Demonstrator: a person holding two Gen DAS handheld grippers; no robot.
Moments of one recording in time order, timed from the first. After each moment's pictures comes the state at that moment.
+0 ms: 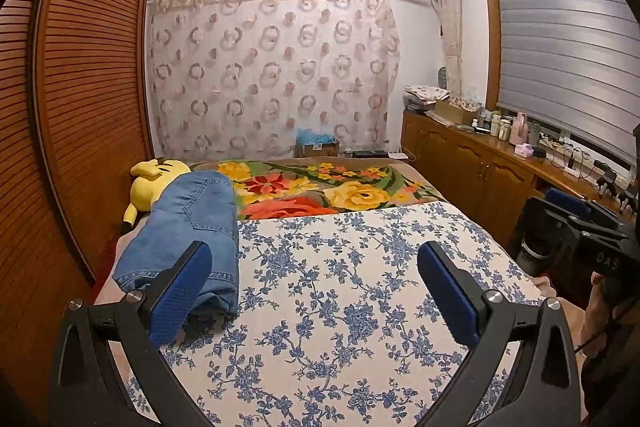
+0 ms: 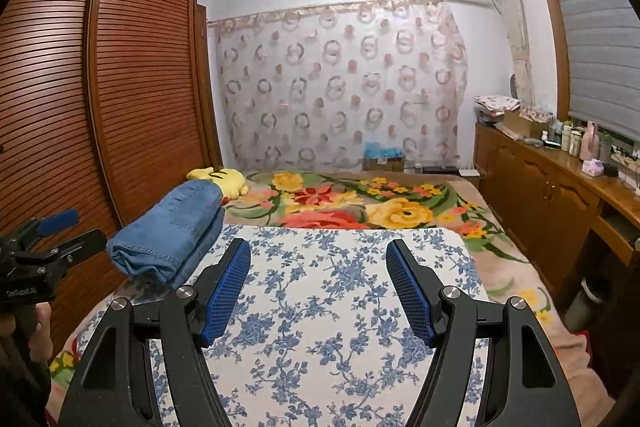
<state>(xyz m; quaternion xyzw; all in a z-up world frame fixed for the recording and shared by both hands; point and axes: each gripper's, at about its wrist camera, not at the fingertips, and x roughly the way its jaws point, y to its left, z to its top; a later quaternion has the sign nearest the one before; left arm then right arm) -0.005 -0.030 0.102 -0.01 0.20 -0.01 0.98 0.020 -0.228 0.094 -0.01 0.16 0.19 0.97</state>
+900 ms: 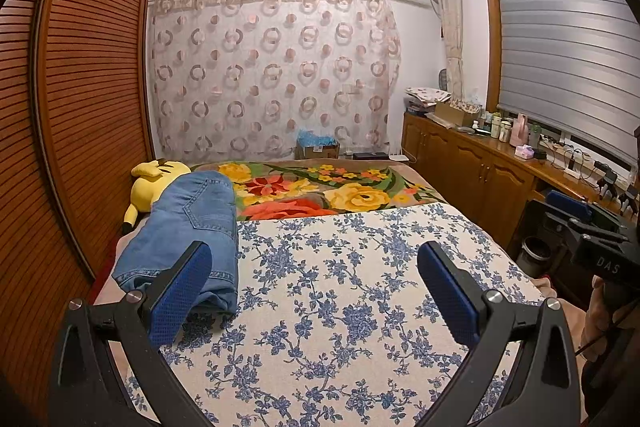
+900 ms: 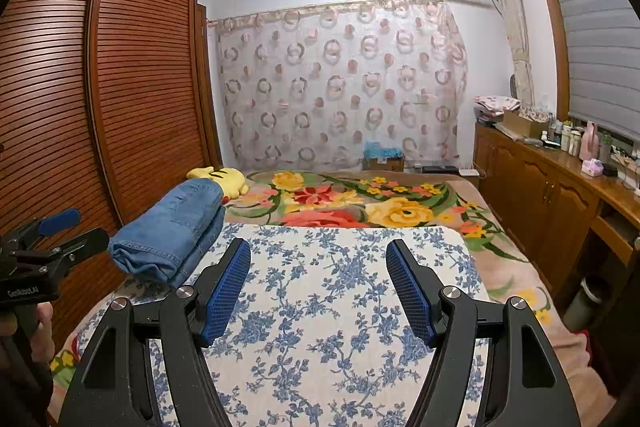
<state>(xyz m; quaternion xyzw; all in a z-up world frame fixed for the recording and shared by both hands) -0.006 -0.030 0.103 -0.02 0.20 -0.01 0.98 0.025 -0.232 0.094 -0.01 0.16 0.20 0.97</state>
